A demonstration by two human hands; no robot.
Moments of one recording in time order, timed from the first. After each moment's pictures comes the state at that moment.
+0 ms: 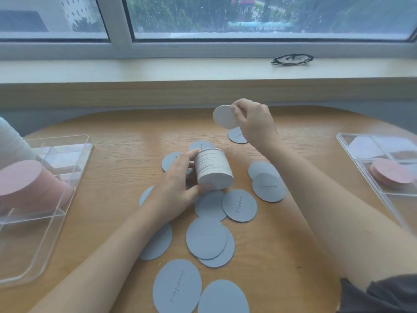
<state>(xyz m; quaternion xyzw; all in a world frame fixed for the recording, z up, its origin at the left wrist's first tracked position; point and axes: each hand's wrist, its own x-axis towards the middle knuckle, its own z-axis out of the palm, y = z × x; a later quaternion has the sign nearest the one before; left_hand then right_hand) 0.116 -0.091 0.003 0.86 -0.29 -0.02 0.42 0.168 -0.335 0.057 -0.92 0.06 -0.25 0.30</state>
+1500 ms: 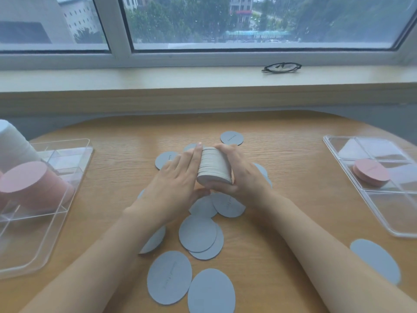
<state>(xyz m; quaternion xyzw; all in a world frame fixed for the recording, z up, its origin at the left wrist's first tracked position) 0.098 -0.101 0.028 0.91 -0.39 0.12 0.07 0.058 -0.300 0.016 -0.91 -0.14 -0.18 0.34</state>
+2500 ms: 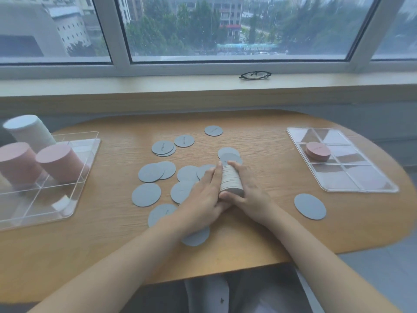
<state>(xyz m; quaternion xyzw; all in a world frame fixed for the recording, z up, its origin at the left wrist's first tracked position) -0.035 -0.142 0.015 0.87 -0.39 -0.08 0.29 -0.086 -0.309 0.011 -0.91 -0.01 -0.10 0.41</state>
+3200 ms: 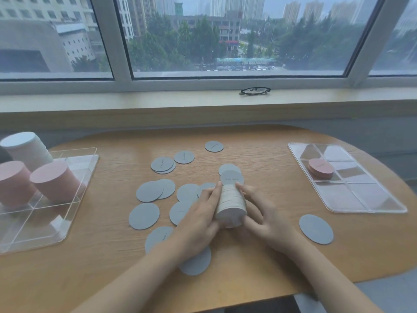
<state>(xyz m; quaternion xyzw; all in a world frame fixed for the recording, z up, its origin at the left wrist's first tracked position) -0.030 -0.133 0.009 0.84 -0.39 -0.08 0.37 -0.104 -0.335 0.010 -0.89 -0.09 -0.15 0.43</state>
